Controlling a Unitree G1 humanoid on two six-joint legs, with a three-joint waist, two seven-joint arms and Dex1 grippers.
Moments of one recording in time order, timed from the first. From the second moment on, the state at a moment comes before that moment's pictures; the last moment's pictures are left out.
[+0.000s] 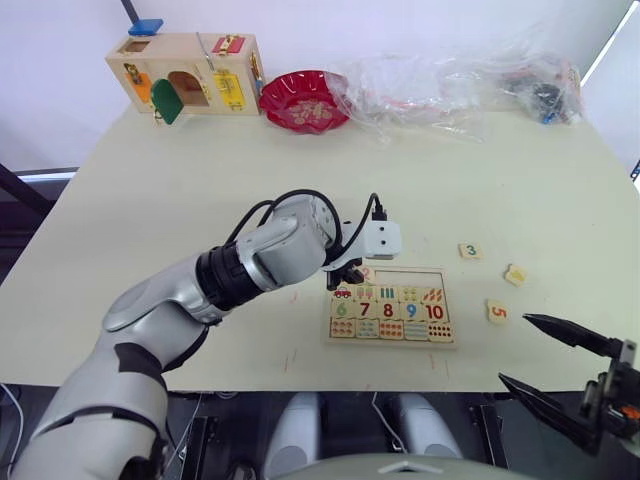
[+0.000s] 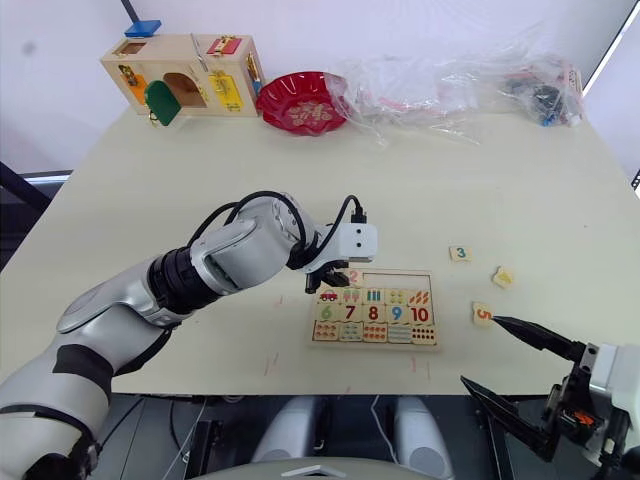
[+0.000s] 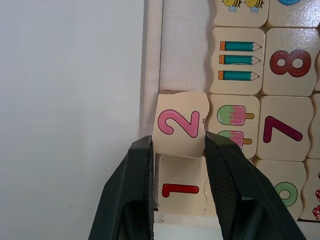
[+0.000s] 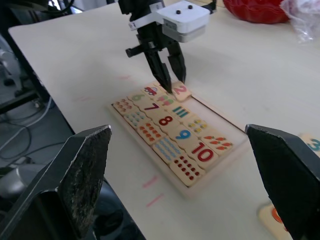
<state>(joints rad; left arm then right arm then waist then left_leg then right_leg) -1.10 0.58 -0.91 -0.18 0.02 1.14 -1.12 0.81 -0.57 -0.64 -0.80 0.77 0.18 1.05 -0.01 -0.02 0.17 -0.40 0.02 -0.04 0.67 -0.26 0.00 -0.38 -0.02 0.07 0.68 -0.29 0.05</state>
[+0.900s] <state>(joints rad) -1.10 0.58 -0.91 -0.18 0.01 1.15 -1.13 0.80 -0.55 -0.64 -0.77 0.75 0.15 1.08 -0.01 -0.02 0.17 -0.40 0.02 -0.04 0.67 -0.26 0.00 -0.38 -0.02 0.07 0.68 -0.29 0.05</state>
